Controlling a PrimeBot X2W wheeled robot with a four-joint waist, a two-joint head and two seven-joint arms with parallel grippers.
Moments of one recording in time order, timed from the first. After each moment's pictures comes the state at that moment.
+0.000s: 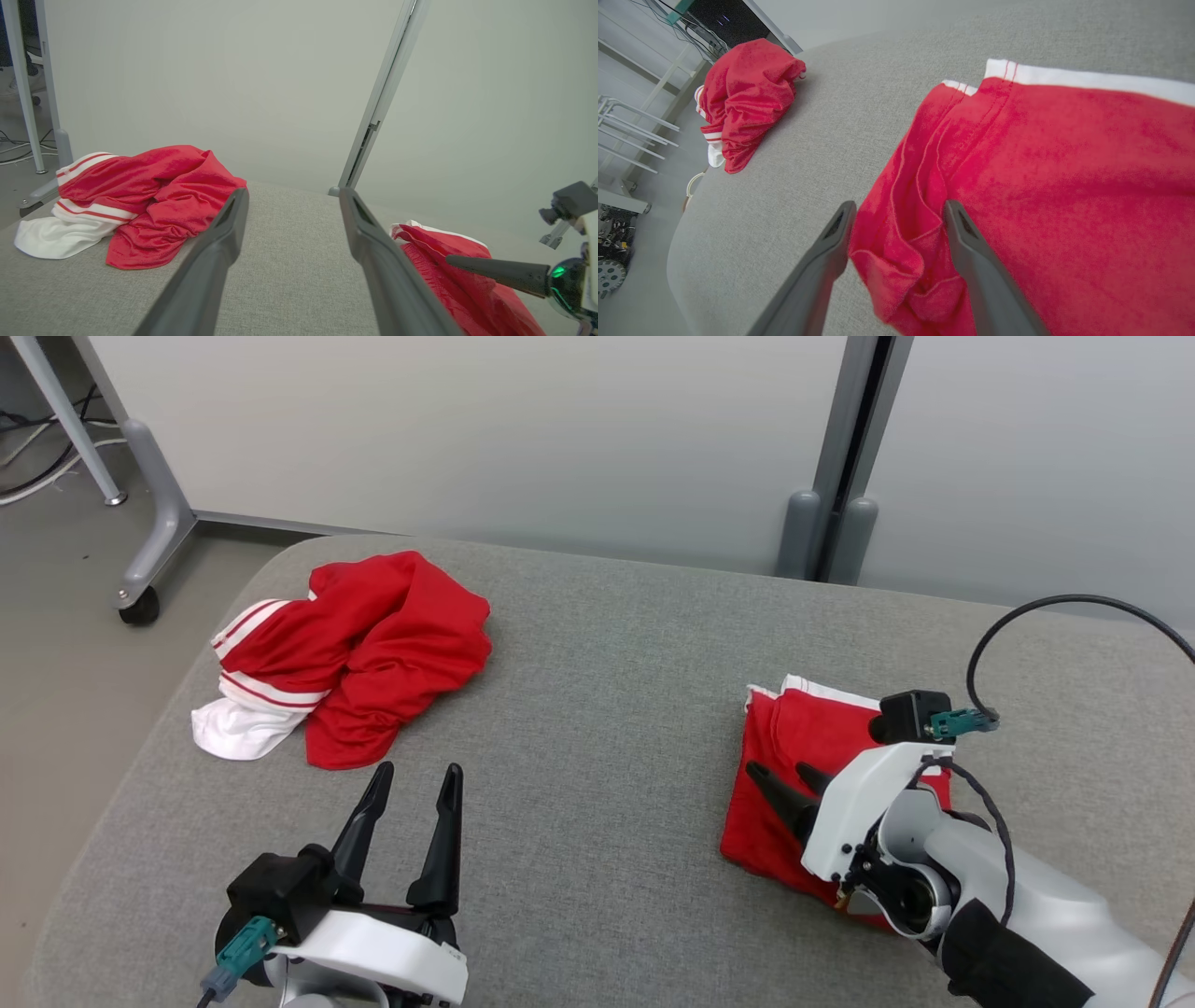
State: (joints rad) left arm -0.09 0.17 -0.38 0.16 -0.54 0.05 -0.26; right arm -0.75 -0.23 1.12 0.87 1.39 0.13 0.01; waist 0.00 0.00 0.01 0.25
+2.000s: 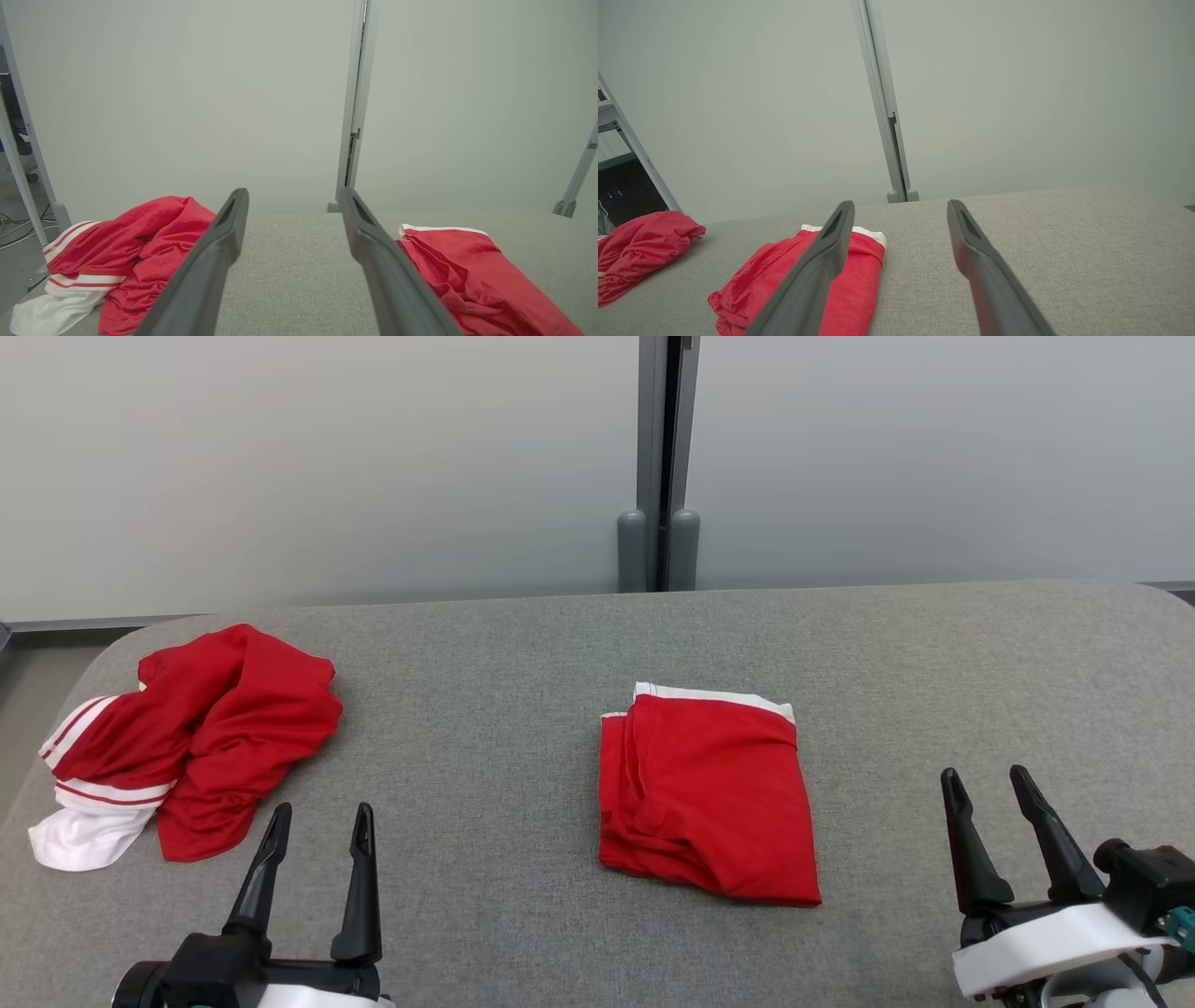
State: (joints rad) left arm 0.10 0.05 -0.06 0.01 -0.17 -0.01 -0.26; right arm -0.06 -0.19 0.16 0.20 0.43 0.13 -0.26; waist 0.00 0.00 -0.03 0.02
